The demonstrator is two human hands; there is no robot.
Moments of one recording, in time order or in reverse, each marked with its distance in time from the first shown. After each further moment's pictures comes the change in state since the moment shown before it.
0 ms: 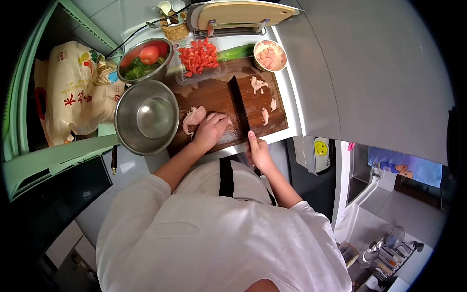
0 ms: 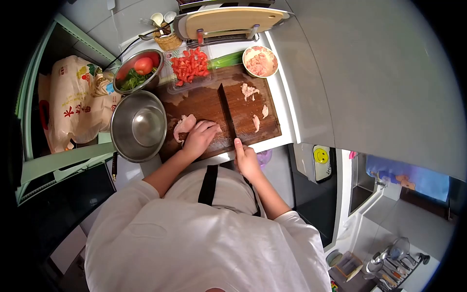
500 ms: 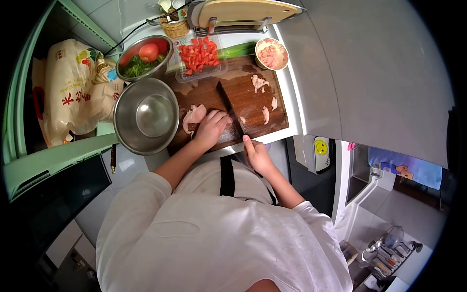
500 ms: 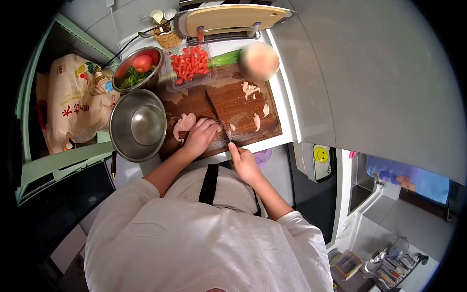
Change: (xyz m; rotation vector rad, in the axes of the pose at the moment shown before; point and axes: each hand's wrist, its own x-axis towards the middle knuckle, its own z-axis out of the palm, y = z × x) left_hand 0.005 -0.002 -0.002 0.048 -0.036 0.034; right_hand -0.001 0.008 0.003 -0.353 -0.006 -0.158
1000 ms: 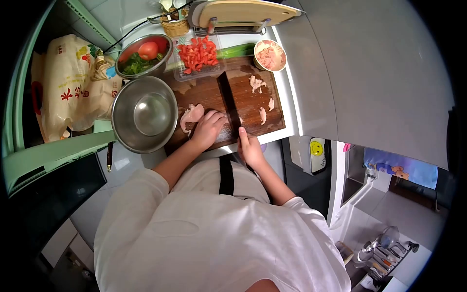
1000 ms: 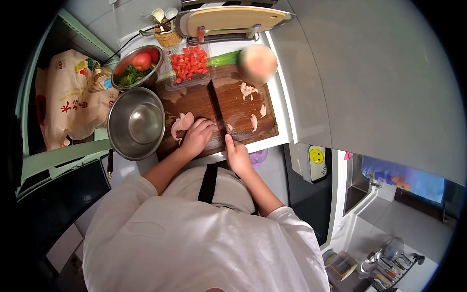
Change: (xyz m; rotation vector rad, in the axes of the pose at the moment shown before) left_hand -0.009 -0.001 0.002 -0.006 -0.001 -0.015; right_hand 0.020 0.003 0.015 0.230 0.040 0.014
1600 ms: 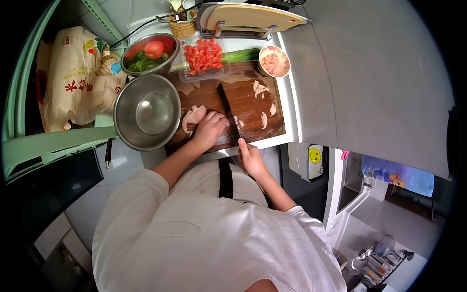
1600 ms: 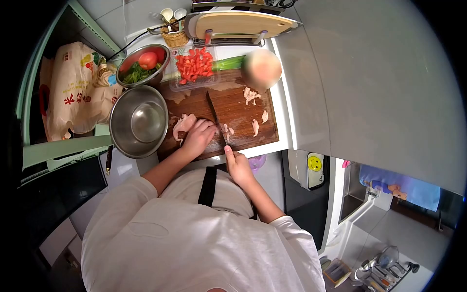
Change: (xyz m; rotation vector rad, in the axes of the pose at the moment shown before) left_hand 0.005 0.001 0.000 0.029 0.064 -0.006; right_hand -0.018 0.005 -0.004 -0.070 -0.079 -0.041
